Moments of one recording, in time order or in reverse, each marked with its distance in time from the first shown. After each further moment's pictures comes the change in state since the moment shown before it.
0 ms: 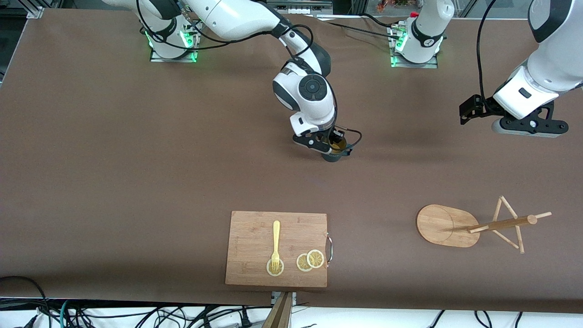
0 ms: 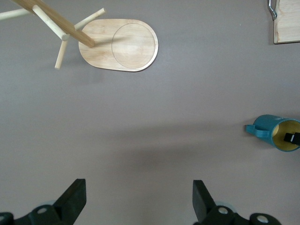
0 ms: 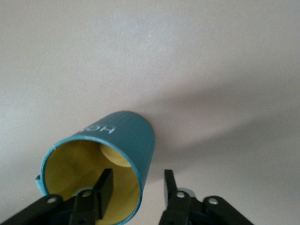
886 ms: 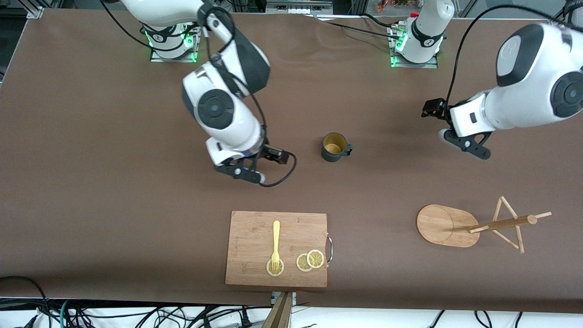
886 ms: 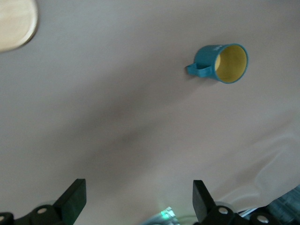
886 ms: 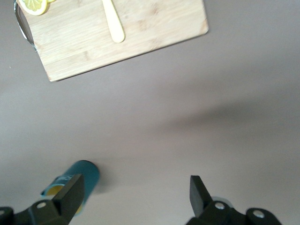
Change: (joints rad) left arm -0.009 0.188 -0.023 0.022 -0.219 -0.094 0.421; right arm -0.326 -0.248 -0.018 0.054 0.047 -0.446 -0.447
